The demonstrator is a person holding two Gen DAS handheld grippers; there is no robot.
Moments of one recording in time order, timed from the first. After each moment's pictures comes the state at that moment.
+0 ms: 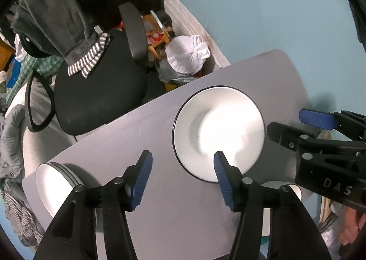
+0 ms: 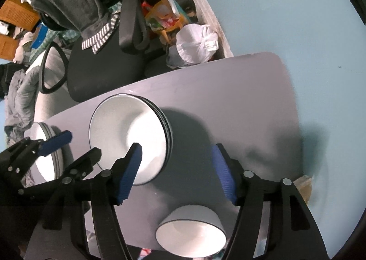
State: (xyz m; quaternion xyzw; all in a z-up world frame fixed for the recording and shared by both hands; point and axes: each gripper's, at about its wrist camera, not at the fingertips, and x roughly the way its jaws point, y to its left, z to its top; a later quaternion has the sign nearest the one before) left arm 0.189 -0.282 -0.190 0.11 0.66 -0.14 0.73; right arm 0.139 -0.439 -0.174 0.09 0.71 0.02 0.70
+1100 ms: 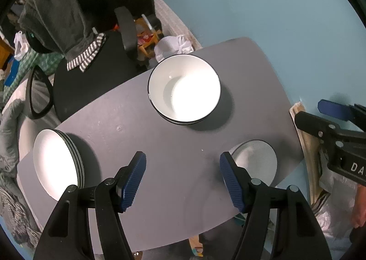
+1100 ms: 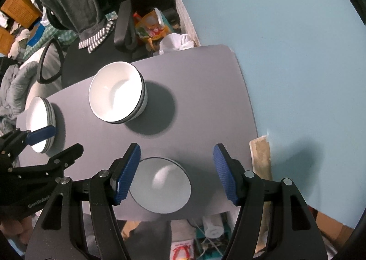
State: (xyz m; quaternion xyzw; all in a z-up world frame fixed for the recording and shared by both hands) left arm 0.105 -0.280 -0.146 0.10 0.65 -0.16 0.74; right arm 0.055 -0.456 -0.103 0.04 0.67 -0.01 0.74
